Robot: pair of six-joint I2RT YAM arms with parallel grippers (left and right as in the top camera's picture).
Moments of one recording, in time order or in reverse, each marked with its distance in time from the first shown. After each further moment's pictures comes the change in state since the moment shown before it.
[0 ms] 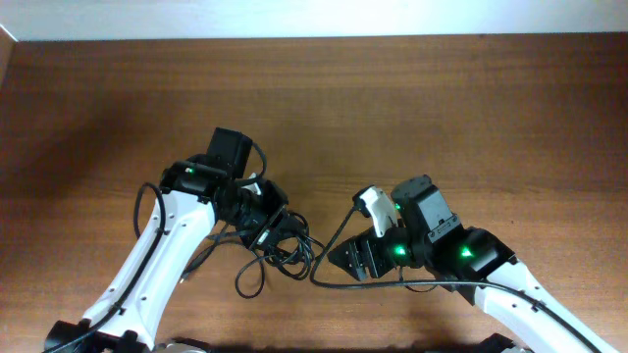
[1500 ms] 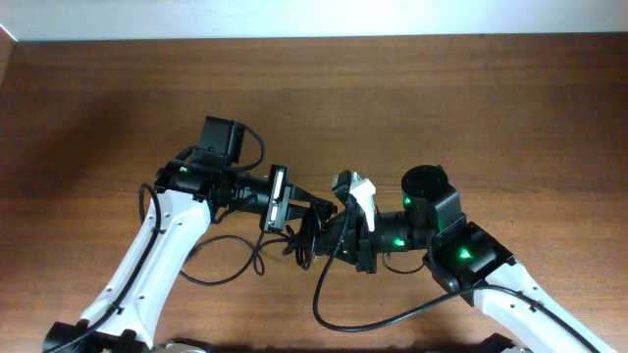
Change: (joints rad) left arm 0.024 0.000 0.000 0.217 0.528 -0.534; right arm -0.001 0.000 -0.022 0.496 -0.372 -0.029
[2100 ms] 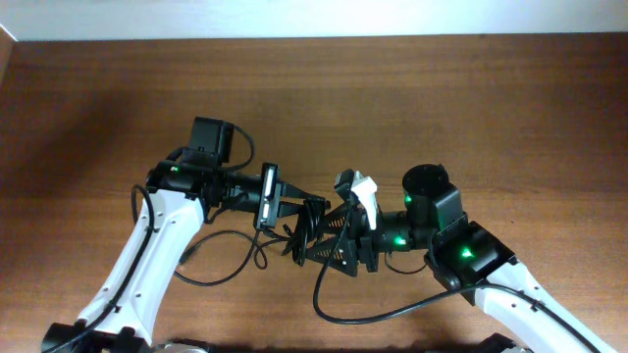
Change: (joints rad) left arm 0.051 0.000 -0.011 -0.007 0.043 0.017; right arm -0.007 -0.002 0.003 -0.039 0.015 0.005
